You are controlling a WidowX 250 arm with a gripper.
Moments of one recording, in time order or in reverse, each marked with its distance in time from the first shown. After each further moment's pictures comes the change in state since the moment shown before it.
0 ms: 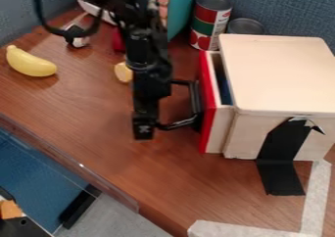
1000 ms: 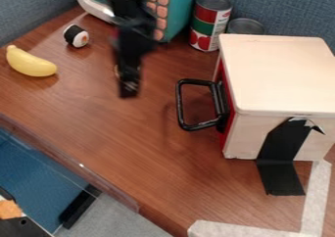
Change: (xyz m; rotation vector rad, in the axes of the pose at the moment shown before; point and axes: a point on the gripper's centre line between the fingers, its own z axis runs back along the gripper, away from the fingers) arm -0.049 0.044 0.054 0.115 0.044 0.211
